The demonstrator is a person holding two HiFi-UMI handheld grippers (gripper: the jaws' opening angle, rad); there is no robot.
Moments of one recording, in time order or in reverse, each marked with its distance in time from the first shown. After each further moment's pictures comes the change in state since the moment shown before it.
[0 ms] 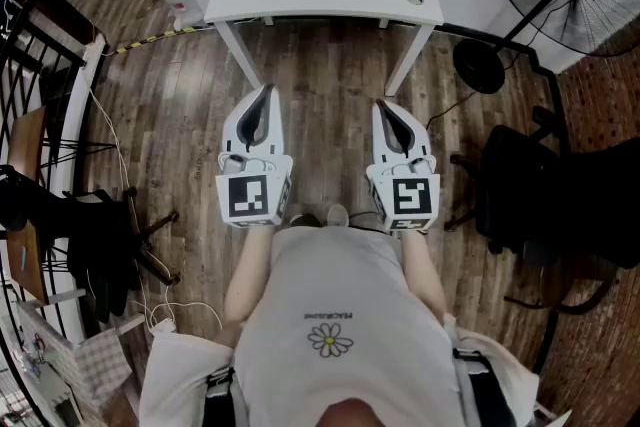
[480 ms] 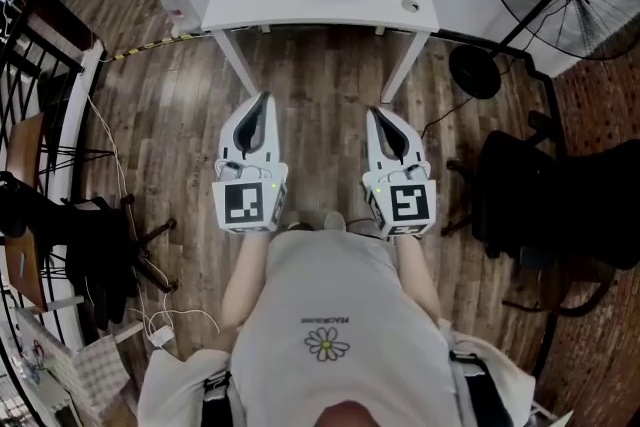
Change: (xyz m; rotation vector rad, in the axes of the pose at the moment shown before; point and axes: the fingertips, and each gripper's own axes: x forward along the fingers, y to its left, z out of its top) left arm 0.007 0.002 0.002 0.018 0.001 -0.029; right arm 0.006 0.001 0.002 0.046 -0.066 0.027
